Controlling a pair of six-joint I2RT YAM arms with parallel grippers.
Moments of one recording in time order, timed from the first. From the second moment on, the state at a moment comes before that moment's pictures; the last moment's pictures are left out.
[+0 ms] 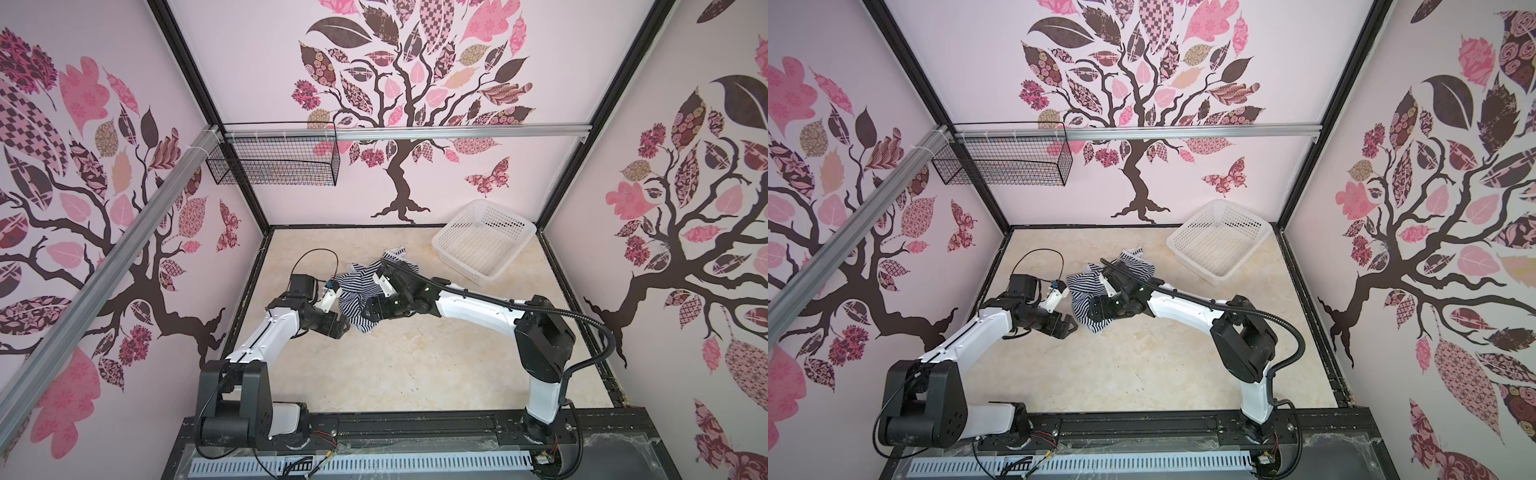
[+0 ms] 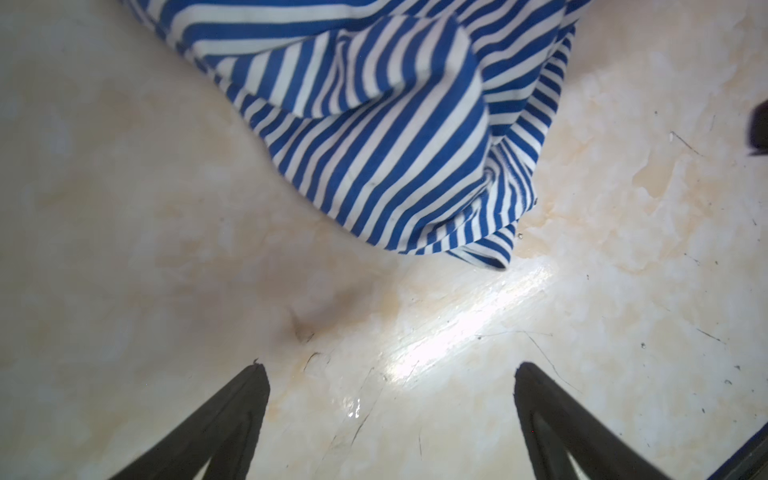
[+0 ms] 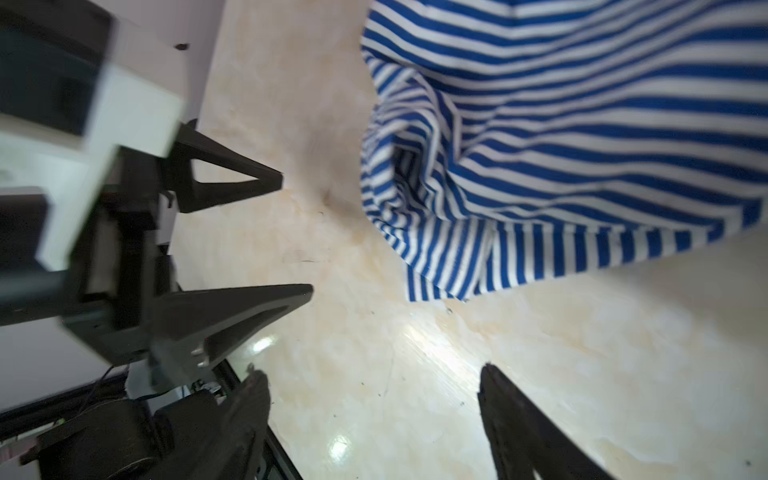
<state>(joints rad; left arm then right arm) -0.10 1.37 0.82 -0.63 0.32 0.32 0.86 1.89 1.38 -0.38 -0.27 0.63</state>
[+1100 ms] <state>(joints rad) -0.24 1.45 0.91 -0.52 0.03 0.30 0.84 1.86 1.23 -0.25 -0.26 0.80</state>
